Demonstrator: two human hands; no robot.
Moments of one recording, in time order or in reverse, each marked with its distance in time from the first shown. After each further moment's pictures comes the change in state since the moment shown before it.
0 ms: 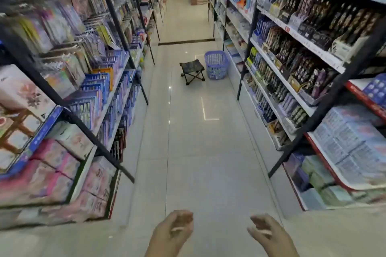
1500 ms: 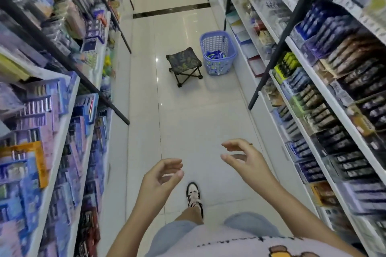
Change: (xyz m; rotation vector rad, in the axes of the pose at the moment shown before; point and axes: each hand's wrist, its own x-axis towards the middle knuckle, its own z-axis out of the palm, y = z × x) left_hand 0.688 0.300 -0.148 0.021 0.047 0.137; right_hand 0.692 -0.343 0.051 0.064 -0.092 -0.215
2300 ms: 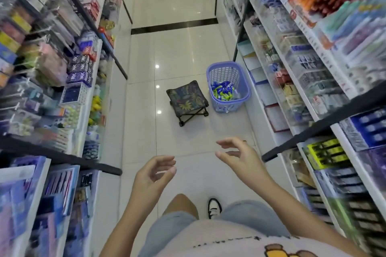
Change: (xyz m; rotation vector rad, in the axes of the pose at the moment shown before) left_hand 0.439 0.133 -0.040 -0.019 0.058 0.015; right_hand 0.461 -0.083 -0.036 0.009 -0.017 0.011
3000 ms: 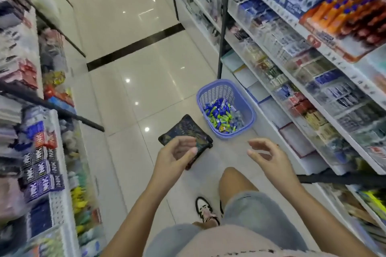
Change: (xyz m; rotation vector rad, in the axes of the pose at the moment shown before) left_hand 0.458 0.116 0.015 0.101 -0.384 0.048; right_hand 0.340 -0.017 -0.033 0.069 0.444 0.226
